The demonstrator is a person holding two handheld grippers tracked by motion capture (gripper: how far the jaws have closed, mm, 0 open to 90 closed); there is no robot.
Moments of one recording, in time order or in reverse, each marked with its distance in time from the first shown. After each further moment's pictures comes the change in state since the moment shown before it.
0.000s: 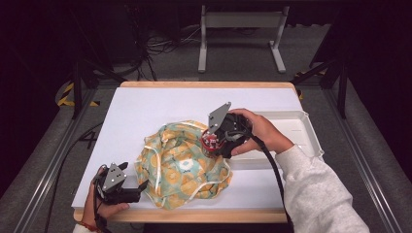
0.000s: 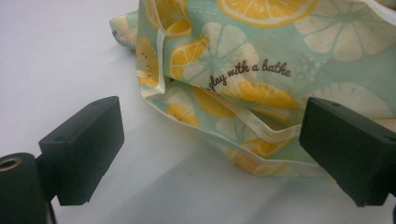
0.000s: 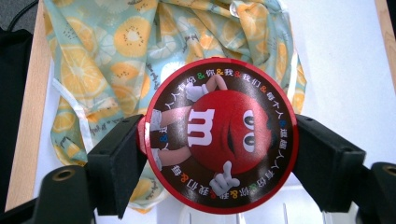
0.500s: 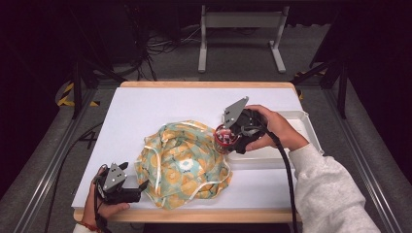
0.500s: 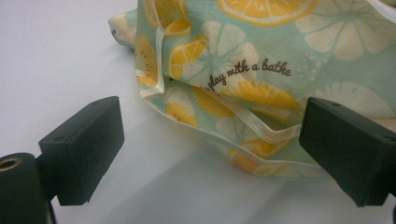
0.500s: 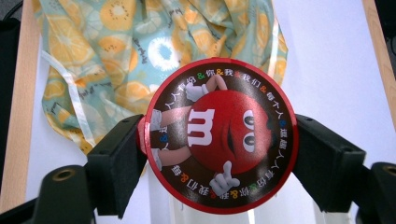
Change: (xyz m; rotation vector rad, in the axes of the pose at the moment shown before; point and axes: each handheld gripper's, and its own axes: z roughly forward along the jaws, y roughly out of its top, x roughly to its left) left arm 0.000 0.001 0.001 0.004 0.005 0.003; right arm -0.011 -0.030 -0.020 0.007 -0.020 0.038
